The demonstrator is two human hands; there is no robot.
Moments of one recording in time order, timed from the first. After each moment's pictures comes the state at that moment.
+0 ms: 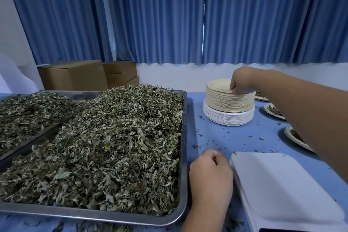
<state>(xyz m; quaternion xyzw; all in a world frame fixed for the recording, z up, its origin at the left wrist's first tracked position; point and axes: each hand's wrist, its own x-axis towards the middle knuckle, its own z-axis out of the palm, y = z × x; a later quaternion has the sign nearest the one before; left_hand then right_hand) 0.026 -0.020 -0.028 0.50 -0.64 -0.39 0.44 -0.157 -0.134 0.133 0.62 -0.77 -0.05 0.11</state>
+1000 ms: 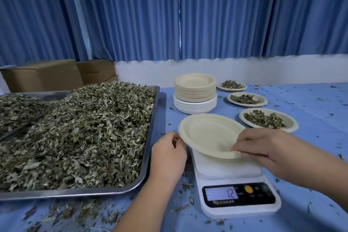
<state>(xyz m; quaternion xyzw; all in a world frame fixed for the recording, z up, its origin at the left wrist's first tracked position) 0.034 -0.009 -0.018 0.48 -0.70 -0.33 0.42 -0.157 0.121 0.040 0.78 -0.60 0.16 0.07</state>
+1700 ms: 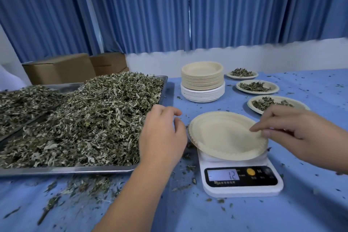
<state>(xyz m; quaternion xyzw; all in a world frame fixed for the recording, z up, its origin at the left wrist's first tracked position) 0.058 0.008 0.002 0.45 -0.76 -0.06 0.46 -0.183 0.136 0.030 0.74 -0.61 0.29 0.03</state>
